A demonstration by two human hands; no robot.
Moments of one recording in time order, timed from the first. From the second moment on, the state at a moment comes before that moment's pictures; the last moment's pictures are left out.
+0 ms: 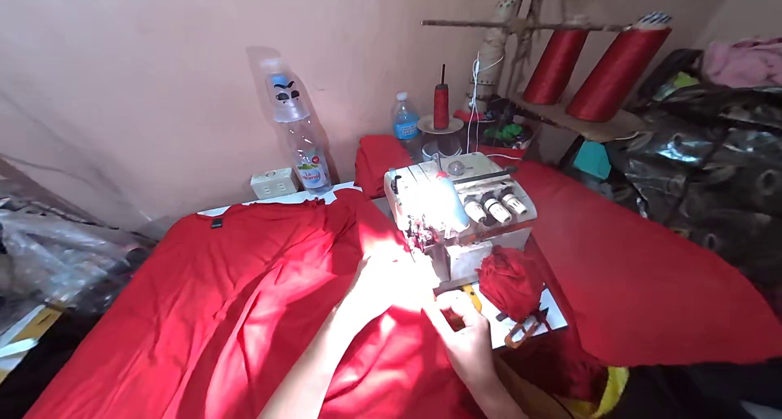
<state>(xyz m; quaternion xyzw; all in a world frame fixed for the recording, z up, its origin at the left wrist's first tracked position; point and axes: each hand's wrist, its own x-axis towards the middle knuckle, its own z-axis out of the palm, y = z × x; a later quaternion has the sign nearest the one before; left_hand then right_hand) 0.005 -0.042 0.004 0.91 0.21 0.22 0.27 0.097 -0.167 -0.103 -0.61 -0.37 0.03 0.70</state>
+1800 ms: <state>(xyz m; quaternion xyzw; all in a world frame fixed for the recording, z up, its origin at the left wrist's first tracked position) -0.332 -0.009 0.131 0.73 0.56 0.36 -0.14 0.088 -0.259 -0.072 -0.40 -0.24 0.60 0.65</state>
